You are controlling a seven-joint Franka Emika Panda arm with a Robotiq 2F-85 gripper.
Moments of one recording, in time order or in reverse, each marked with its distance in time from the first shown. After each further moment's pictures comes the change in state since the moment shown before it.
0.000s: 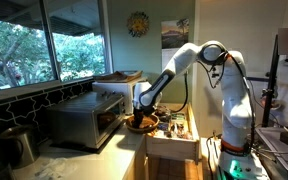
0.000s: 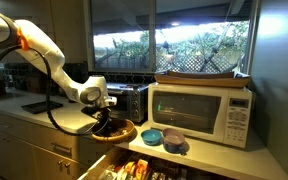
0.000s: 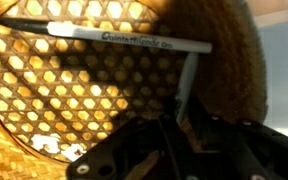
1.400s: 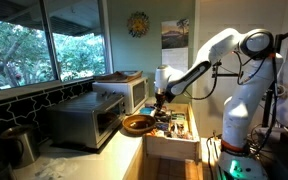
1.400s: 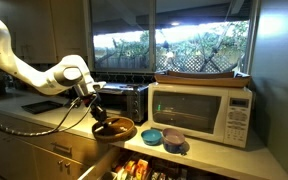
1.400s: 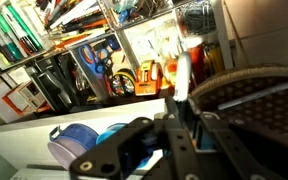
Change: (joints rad) arm -0.158 -0.542 -0.017 -0.336 -0.539 -0.183 0.368
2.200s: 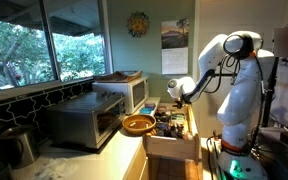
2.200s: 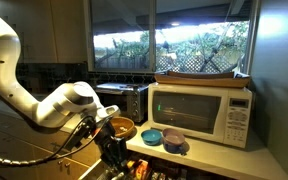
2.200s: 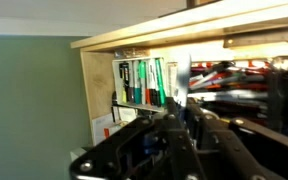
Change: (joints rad) arm -0.399 0.116 -0.051 -0.072 -0.807 -0.024 0.013
